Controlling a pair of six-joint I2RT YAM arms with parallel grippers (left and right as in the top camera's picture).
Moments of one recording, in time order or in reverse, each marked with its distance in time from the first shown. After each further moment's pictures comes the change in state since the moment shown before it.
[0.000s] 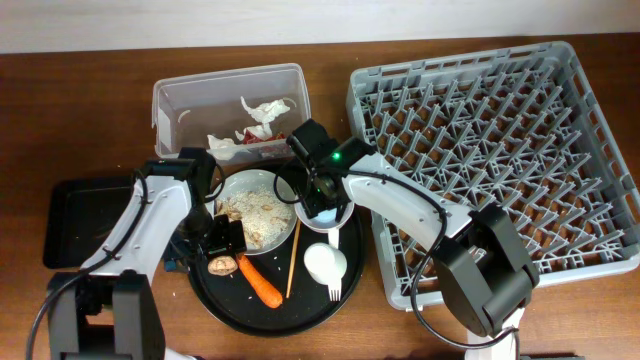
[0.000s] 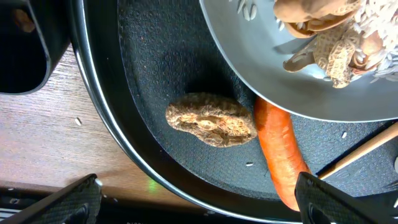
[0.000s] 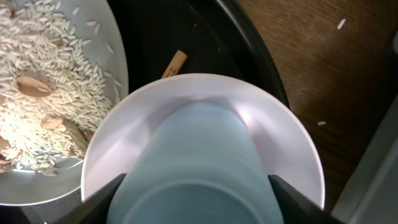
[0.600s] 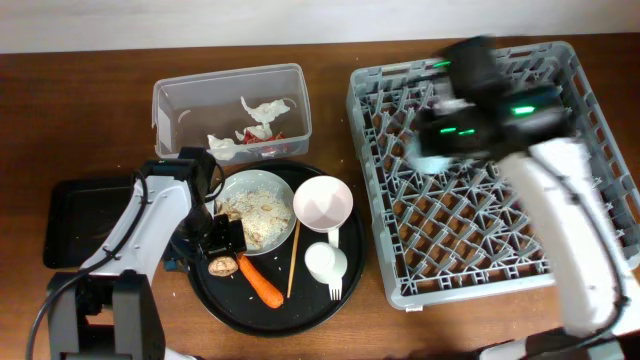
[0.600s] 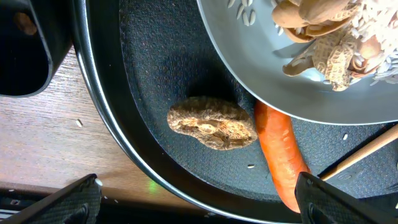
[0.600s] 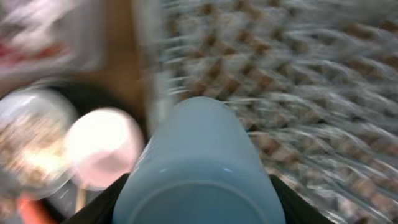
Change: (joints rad) left arm 0.000 0.000 0.000 0.004 -0.003 0.000; right arm -0.451 -0.395 0.267 -0.466 0.056 0.026
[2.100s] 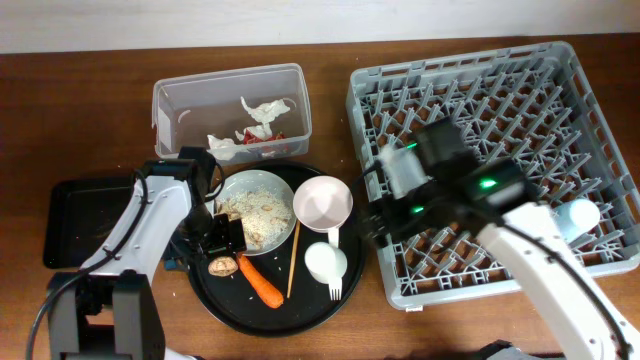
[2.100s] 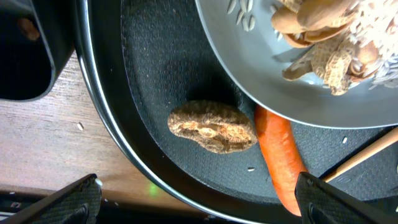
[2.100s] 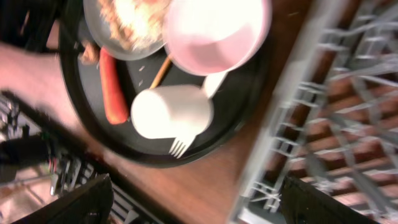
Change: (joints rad) left arm 0.000 0.000 0.000 0.009 -0.005 0.000; right arm 0.246 -0.216 -0.469 0.150 -0.396 -0.208
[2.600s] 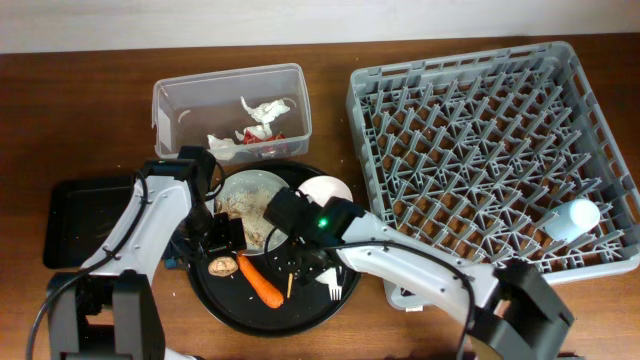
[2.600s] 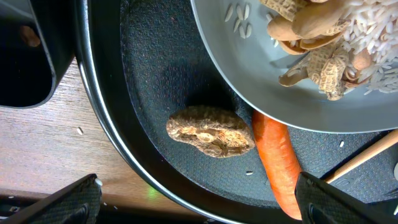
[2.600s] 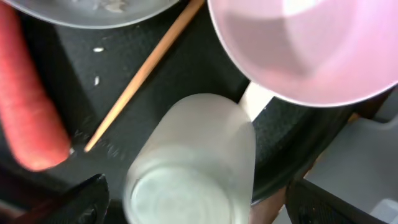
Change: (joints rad) left arm 0.000 0.000 0.000 0.013 0.000 0.000; right arm 0.463 0.391 0.000 0.188 0.411 0.304
